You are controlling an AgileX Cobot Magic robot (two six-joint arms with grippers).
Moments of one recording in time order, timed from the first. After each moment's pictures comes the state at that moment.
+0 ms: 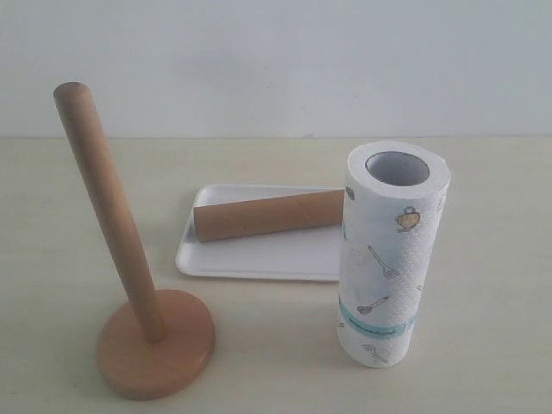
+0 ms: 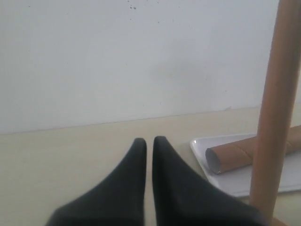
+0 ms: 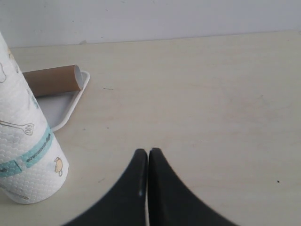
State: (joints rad) left arm -0.16 0.04 0.00 -0.01 0.05 0.06; right arm 0.08 0.00 0.00 0.07 0.38 0.03
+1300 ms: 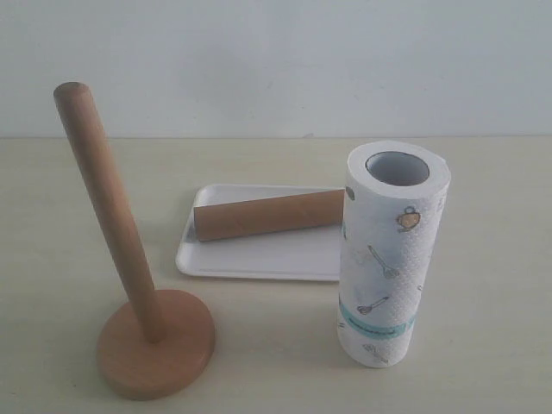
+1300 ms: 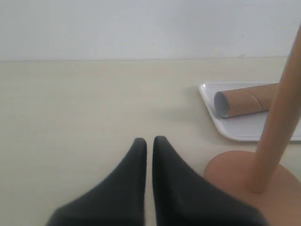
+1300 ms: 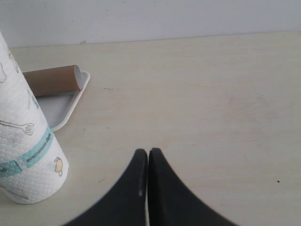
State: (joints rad) left arm -0.07 0.02 0.00 -0.11 0.29 0.07; right arm 0.08 0.00 0.00 0.07 0.38 0.03
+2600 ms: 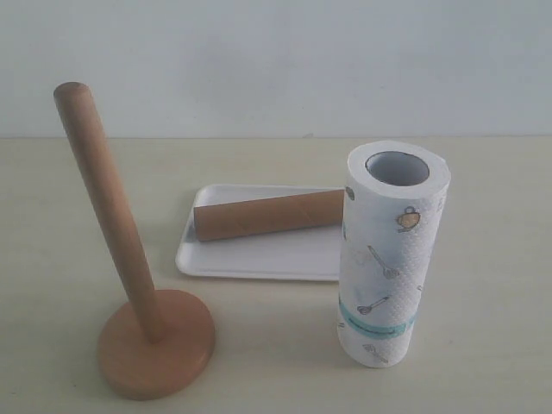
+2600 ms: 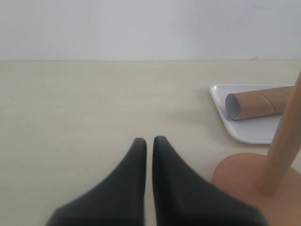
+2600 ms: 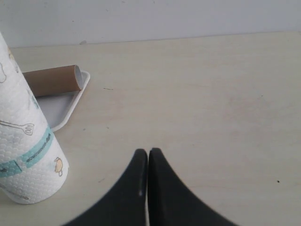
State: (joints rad) left arm -0.03 0.00 0.00 -0.11 0.31 0.07; right arm 0.08 0.00 0.00 0.07 0.38 0.03
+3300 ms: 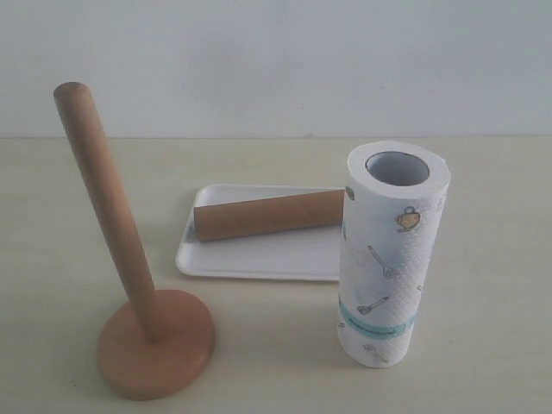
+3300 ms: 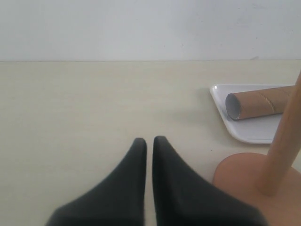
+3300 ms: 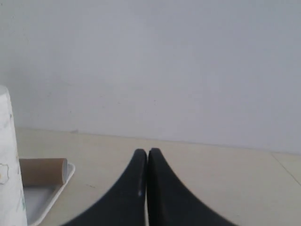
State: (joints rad) left arm -0.03 0.00 0.00 -0.11 0.31 0.07; right arm 0.08 0.00 0.00 -0.05 0.01 -0.01
